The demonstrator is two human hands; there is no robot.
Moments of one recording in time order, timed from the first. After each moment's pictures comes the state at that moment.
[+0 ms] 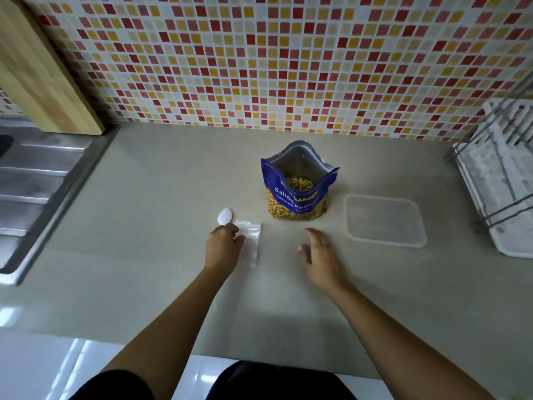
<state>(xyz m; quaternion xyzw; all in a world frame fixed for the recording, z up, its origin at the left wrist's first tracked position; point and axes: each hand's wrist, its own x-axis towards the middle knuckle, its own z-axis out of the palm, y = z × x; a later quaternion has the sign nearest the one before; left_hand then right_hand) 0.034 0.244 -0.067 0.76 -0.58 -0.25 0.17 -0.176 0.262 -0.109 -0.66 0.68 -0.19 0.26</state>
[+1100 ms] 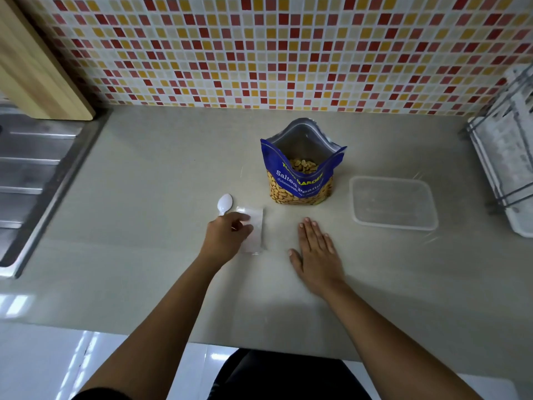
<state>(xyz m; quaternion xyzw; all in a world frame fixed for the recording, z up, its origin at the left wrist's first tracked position) 0.037 0.250 -0.051 0.72 -0.54 -0.38 0.21 -0.160 0.287 -0.144 -0.74 0.66 -0.03 0.11</state>
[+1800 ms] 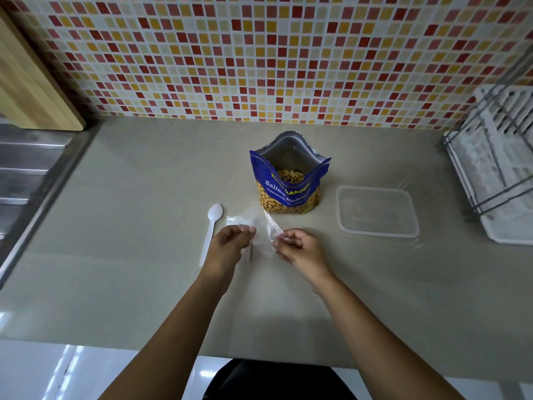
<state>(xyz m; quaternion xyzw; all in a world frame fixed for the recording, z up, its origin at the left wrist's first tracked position) 0.009 0.270 -0.041 0.63 -0.29 -0.60 0.41 -0.143 0.272 -0.064 -0.35 0.60 -0.40 0.60</state>
